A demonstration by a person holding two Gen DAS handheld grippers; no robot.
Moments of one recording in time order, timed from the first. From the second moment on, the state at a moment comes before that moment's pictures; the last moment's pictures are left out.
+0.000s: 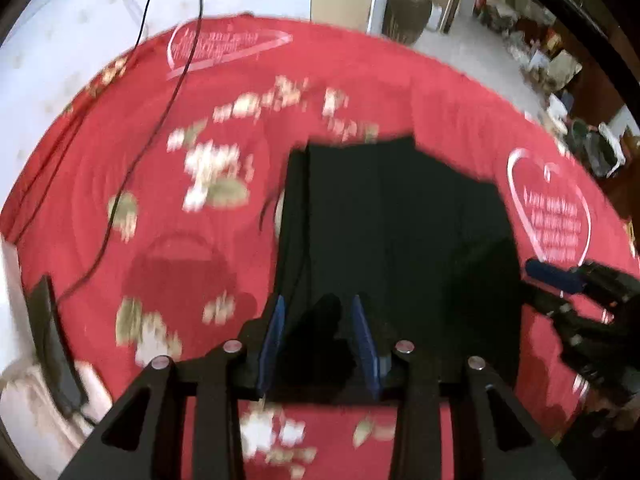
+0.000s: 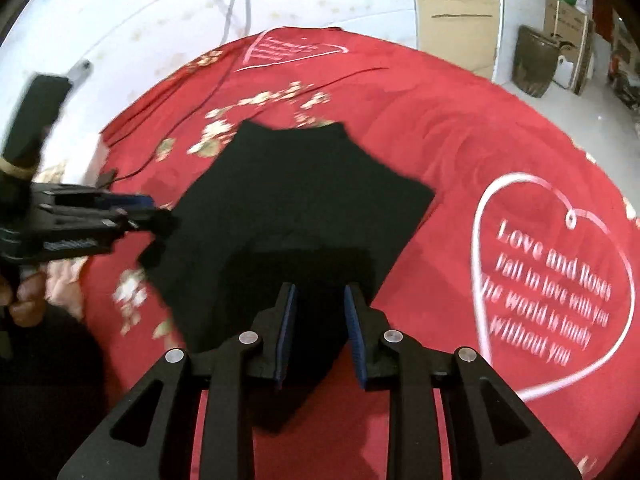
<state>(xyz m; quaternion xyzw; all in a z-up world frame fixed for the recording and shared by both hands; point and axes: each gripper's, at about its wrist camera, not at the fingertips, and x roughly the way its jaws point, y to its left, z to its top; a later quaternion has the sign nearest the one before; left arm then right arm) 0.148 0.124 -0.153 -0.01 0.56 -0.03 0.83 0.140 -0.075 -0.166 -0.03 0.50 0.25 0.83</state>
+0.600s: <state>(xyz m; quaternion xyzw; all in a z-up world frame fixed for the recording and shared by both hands) 0.221 0.103 -0.181 -0.04 0.50 -0.03 0.86 0.216 -0.079 -0.191 0.00 0.51 0.21 0.83</state>
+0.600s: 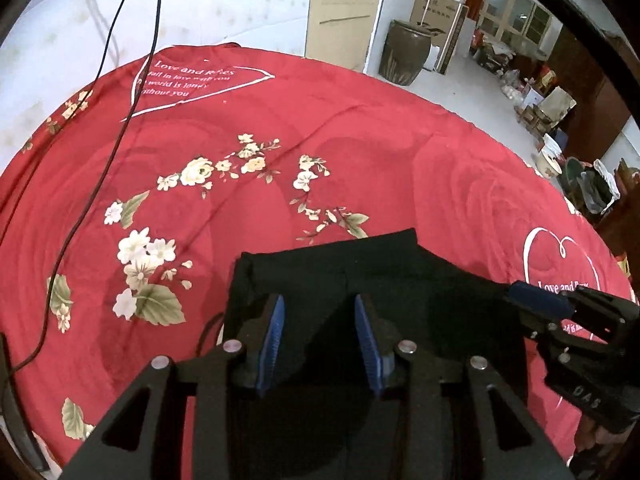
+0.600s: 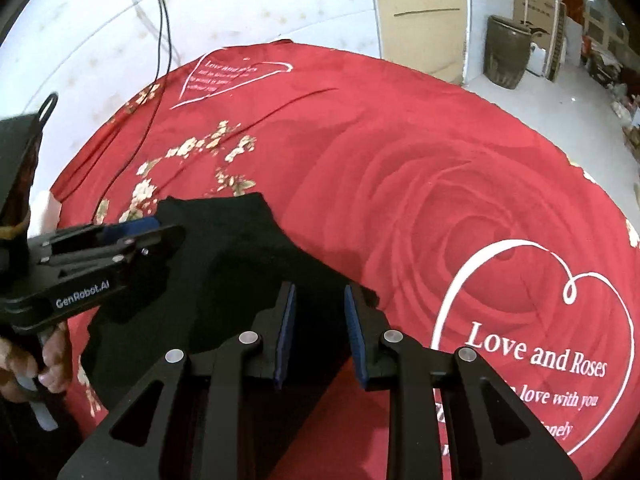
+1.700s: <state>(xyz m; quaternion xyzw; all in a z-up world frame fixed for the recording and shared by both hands) 0.093 0.066 -0.176 -0.03 0.57 0.01 0.82 0.071 -0.071 -0.185 -0.06 0.52 0.28 0.80</state>
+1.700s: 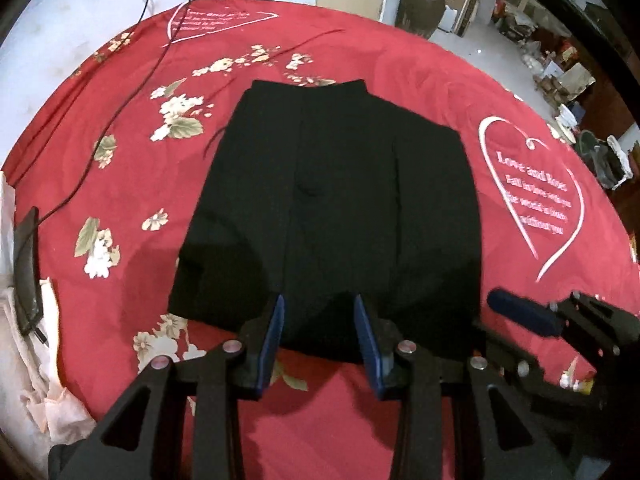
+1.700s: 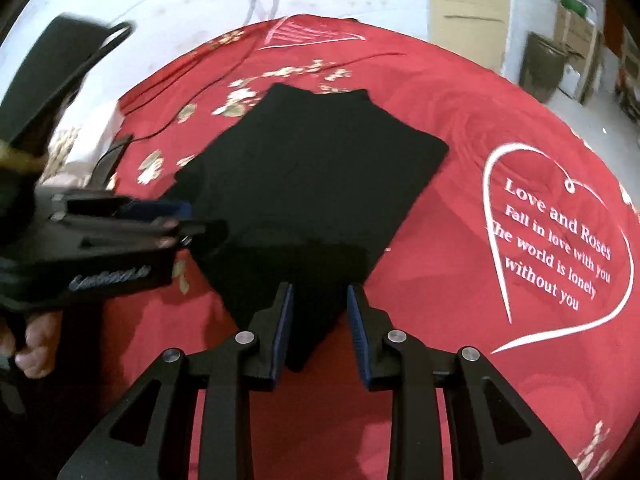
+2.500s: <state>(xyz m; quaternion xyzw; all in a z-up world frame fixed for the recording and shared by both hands) 0.025 0.051 -0.054 -0.04 0.48 0.01 0.87 0.010 -0.118 -0.068 0.03 0.49 0.22 0.84</state>
